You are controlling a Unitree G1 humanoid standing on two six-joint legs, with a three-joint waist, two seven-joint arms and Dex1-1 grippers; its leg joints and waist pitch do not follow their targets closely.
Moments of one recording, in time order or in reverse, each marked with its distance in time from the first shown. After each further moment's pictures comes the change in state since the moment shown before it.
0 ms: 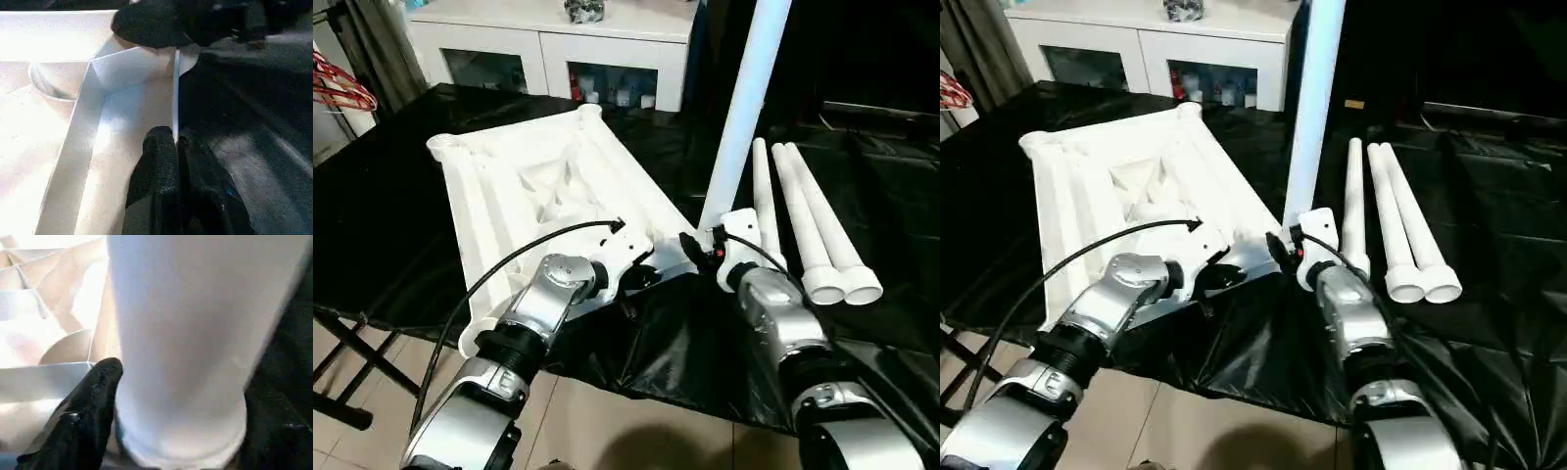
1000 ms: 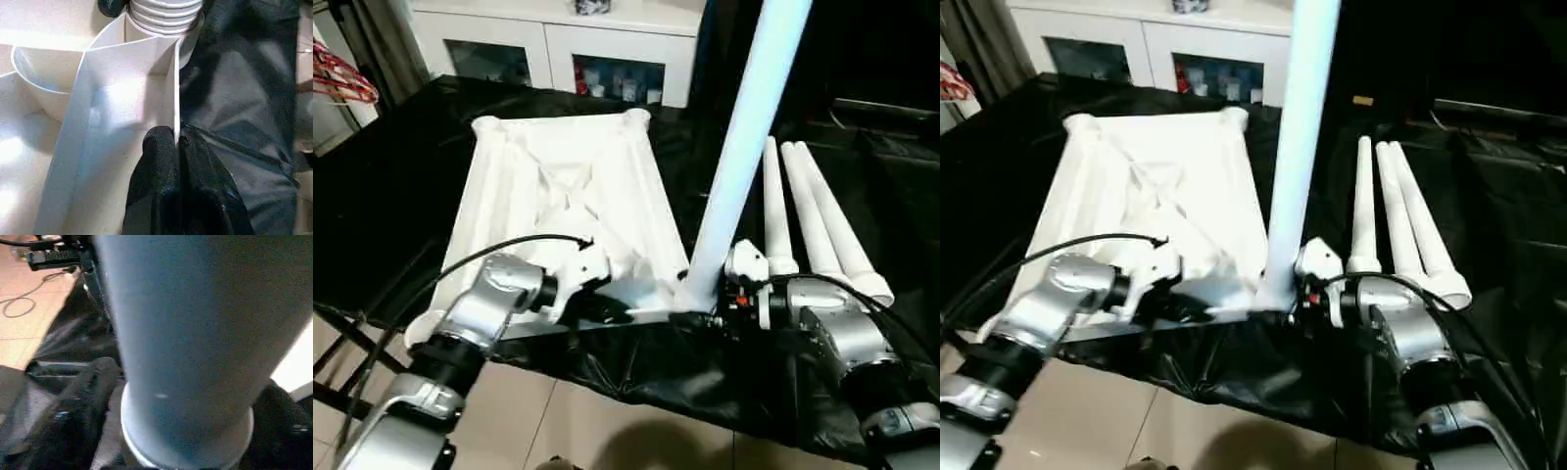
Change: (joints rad) left arm 0.103 0.261 -0.056 -0.181 -0.106 -0.043 -0.540; right arm 0.133 -0.305 0.199 -0.293 0.082 0.087 0.918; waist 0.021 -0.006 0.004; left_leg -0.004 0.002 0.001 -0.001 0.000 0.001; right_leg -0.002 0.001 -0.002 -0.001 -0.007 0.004
